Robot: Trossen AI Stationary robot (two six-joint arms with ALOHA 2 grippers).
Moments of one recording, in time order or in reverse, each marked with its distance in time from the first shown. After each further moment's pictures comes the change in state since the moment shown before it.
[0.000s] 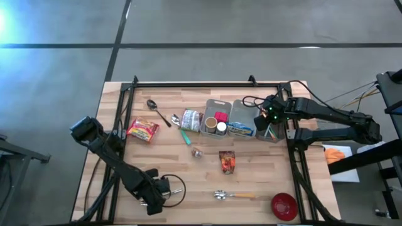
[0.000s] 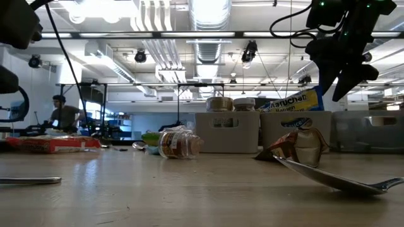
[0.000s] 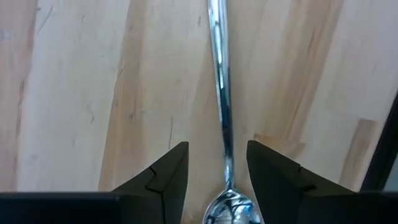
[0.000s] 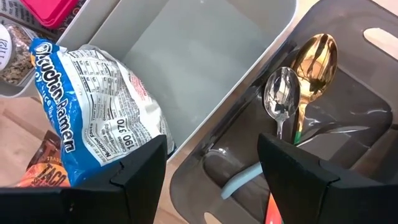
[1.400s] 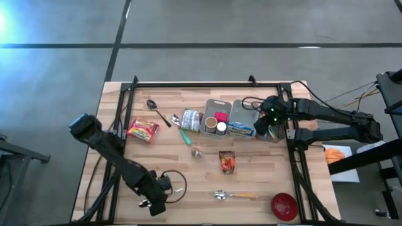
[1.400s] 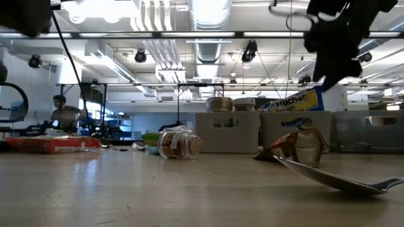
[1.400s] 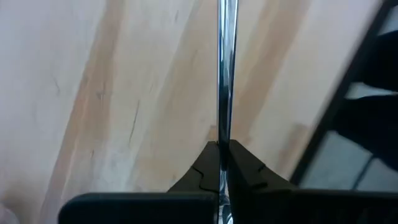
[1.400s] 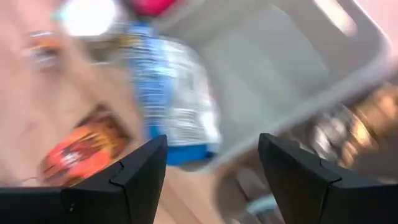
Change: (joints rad) left arm 0.047 -0.062 0.022 0.010 0.130 -0.151; right arm 0.077 -0.028 0.017 0.087 -0.079 -0.186
